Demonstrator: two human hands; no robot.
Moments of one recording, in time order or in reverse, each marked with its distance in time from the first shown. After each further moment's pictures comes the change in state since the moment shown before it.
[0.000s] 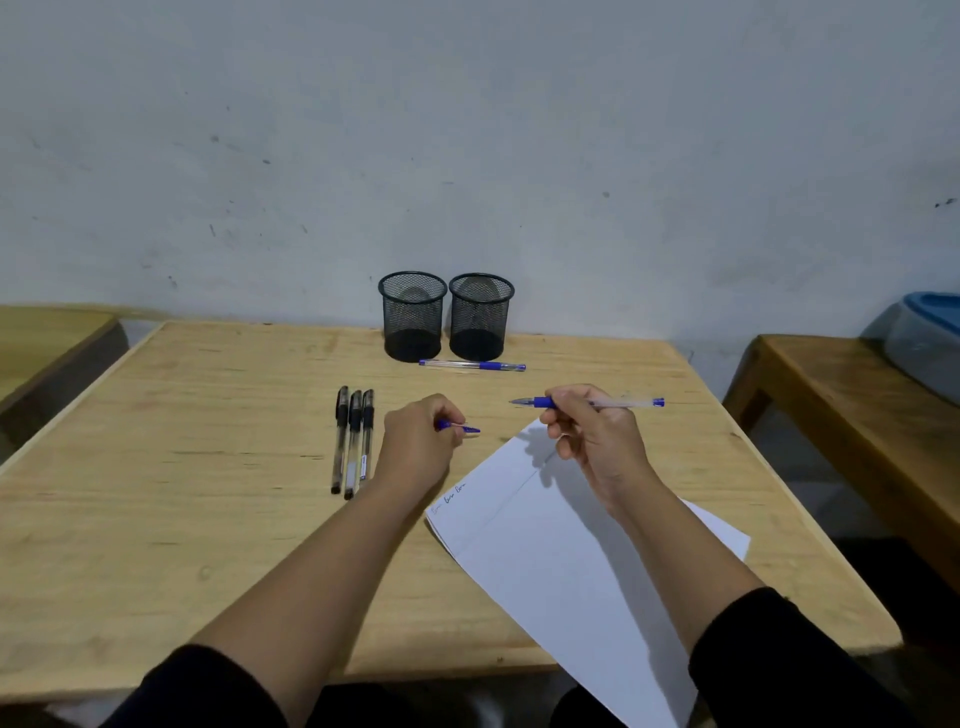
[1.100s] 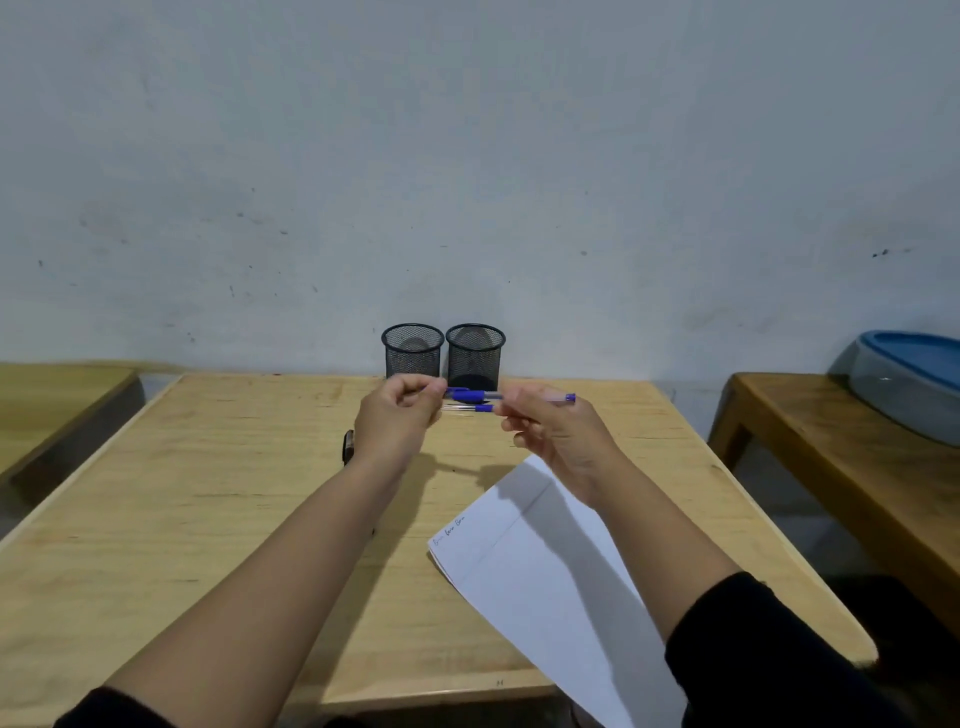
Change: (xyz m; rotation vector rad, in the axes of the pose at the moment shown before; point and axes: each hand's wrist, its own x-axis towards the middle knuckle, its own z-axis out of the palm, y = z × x) left_hand -0.006 0.050 -0.052 -0.687 0.120 -0.030; right_hand -0.009 -0.044 0.034 -0.003 -0.228 0.001
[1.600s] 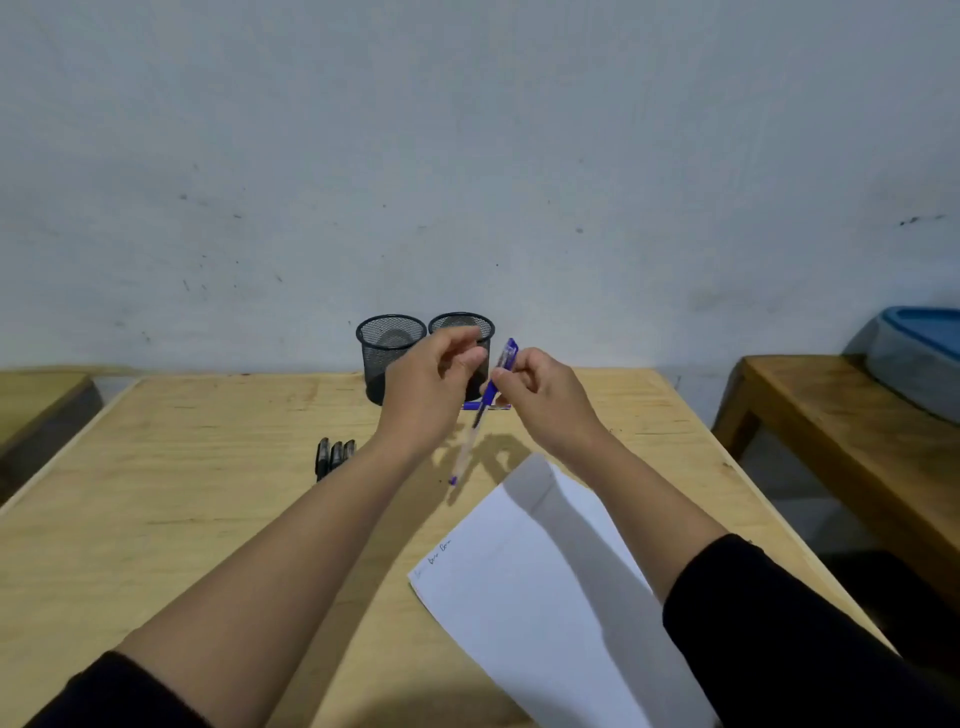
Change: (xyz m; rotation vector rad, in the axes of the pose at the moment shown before) left_hand 0.039 0.008 0.046 0.437 -0.125 0.359; right_hand 0.057 0.006 -0.012 -0.571 0.120 -0.211
